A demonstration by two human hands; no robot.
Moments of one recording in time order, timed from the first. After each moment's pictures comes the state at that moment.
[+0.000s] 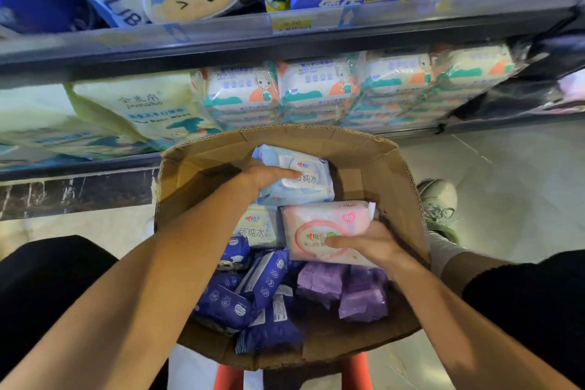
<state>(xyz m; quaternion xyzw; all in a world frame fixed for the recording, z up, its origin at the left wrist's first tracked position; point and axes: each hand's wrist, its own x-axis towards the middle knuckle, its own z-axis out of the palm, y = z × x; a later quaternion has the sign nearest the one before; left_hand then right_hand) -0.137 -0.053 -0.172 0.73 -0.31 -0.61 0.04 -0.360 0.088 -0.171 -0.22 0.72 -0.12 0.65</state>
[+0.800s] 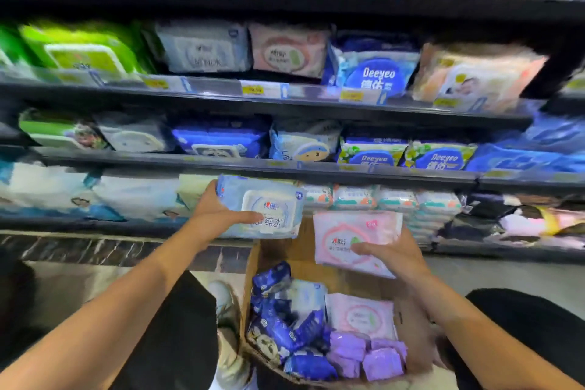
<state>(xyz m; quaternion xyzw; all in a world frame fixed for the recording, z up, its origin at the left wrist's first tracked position) 0.047 0.064 0.105 0.68 -0.46 -0.42 0.39 -0.294 0.091 0.077 -0.42 0.68 -0.37 0.47</state>
